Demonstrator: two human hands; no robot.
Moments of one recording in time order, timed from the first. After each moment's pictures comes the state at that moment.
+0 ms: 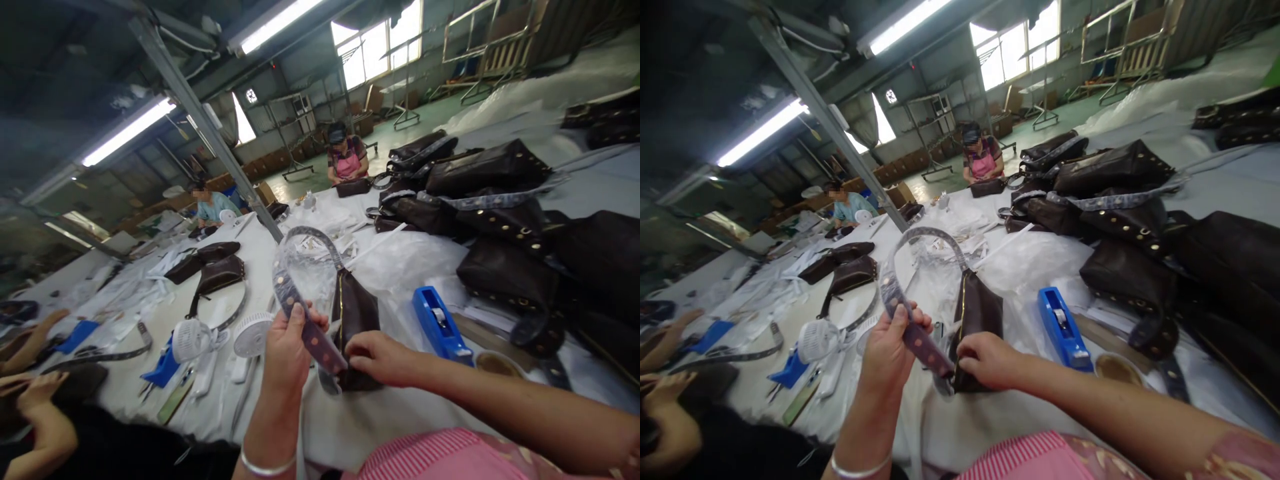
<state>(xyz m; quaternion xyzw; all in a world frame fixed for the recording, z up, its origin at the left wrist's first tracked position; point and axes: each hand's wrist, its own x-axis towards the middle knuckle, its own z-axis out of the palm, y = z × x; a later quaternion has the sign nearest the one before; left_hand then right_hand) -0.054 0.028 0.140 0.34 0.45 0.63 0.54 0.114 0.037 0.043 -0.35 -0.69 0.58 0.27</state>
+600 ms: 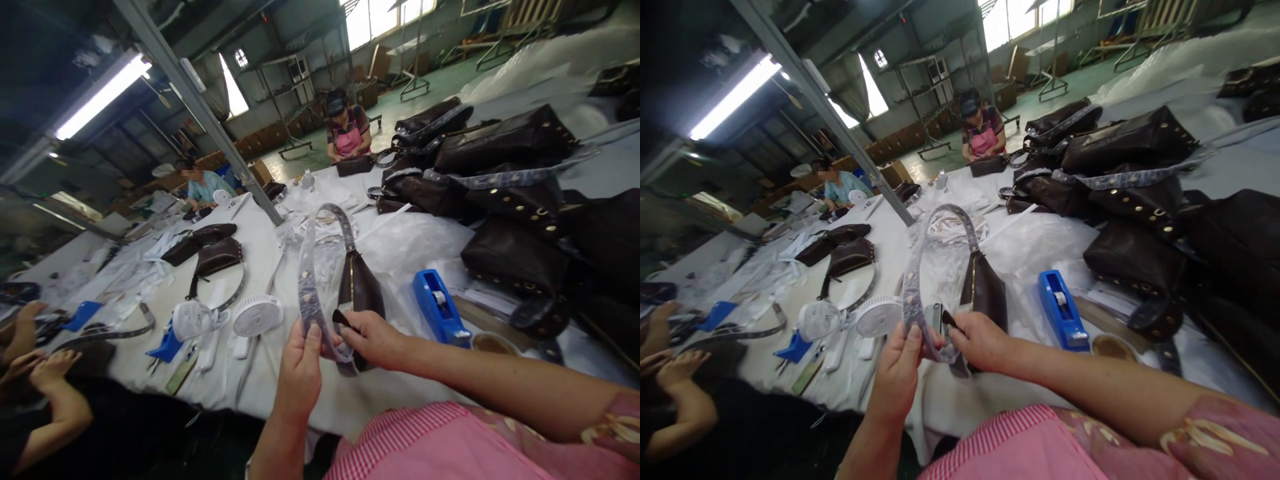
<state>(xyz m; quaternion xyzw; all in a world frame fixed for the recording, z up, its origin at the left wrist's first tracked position) -0.065 -0.015 0.102 0.46 0.56 0.49 0.48 0.094 0.046 0.046 -0.35 -0.72 0.50 0.33</state>
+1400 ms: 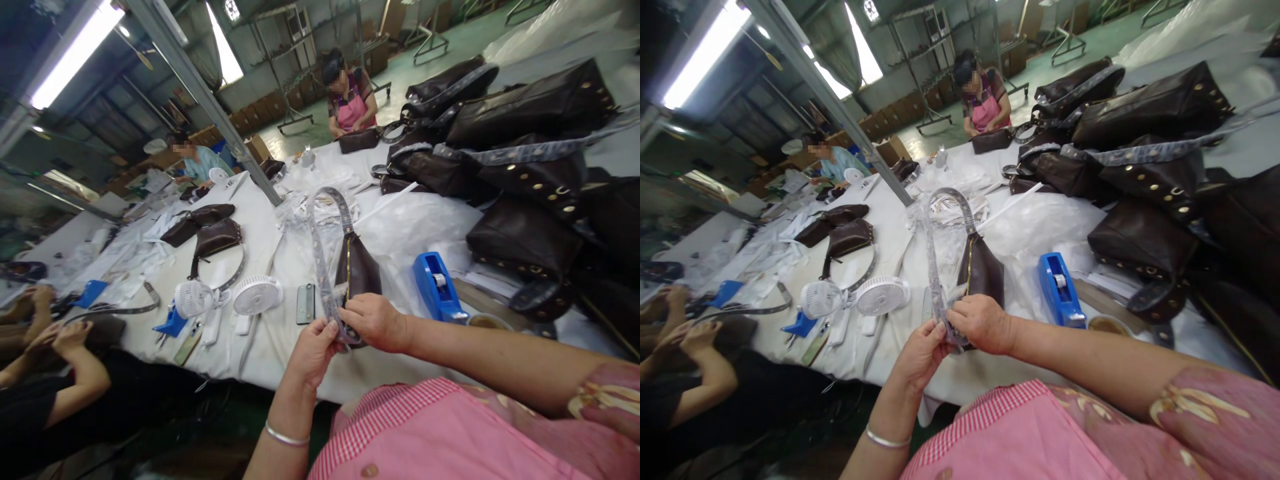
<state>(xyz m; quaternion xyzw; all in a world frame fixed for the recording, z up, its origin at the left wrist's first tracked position) -0.070 -0.012 0.026 0.25 0.53 0.44 0.68 0.106 0.055 0.009 -0.20 -0.92 0.10 0.33</state>
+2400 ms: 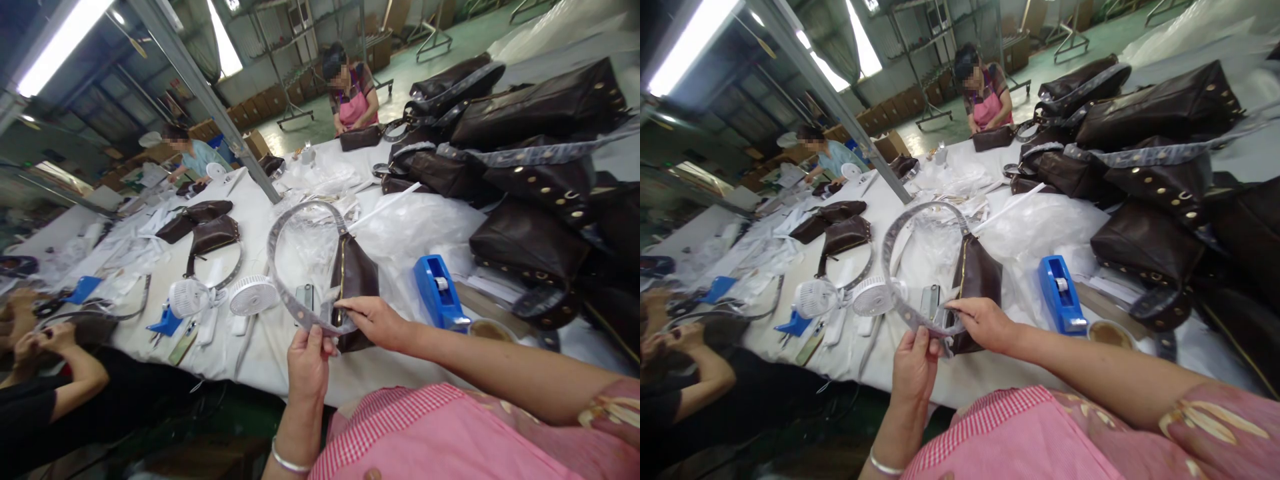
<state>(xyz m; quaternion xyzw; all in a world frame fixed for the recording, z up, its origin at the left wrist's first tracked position) -0.060 -0.019 0.012 0.21 0.54 0.62 0.52 0.100 0.062 -0.012 -0.31 -0.76 0.41 0.39</state>
